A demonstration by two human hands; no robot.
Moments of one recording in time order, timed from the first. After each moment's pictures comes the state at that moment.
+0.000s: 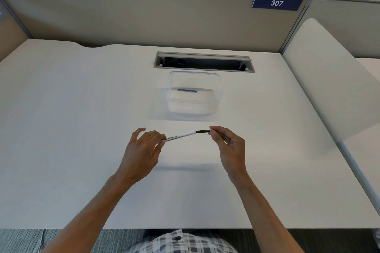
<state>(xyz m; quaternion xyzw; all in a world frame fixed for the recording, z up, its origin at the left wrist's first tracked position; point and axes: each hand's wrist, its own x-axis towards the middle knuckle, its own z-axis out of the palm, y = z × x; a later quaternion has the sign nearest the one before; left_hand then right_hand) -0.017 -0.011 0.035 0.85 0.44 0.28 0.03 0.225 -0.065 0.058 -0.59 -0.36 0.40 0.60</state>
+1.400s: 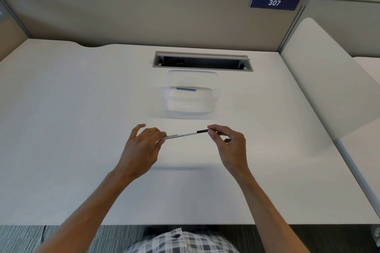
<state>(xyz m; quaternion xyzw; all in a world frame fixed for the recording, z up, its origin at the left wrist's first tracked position) -0.014 -0.014 0.043 0.86 0.42 0.27 0.02 0.233 -0.070 0.064 -0.63 -0.44 0.33 0.55</state>
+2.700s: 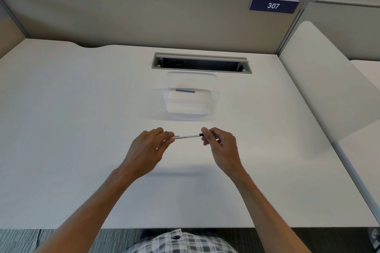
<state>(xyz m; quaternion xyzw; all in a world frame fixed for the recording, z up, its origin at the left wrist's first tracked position) 0.004 -0.013 0.060 0.85 0.44 0.27 0.12 0.225 -0.062 0.069 -0.64 -0.49 0.35 0.48</state>
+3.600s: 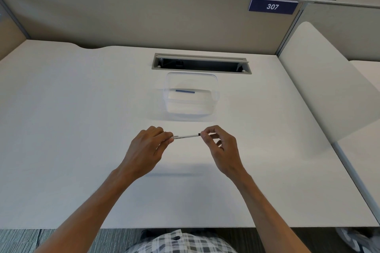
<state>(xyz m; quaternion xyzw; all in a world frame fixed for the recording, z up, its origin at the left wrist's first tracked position) 0.002 -0.015 0.063 0.86 0.43 0.26 0.10 0.228 -0.067 0.069 -0.64 -0.53 0.30 0.45</state>
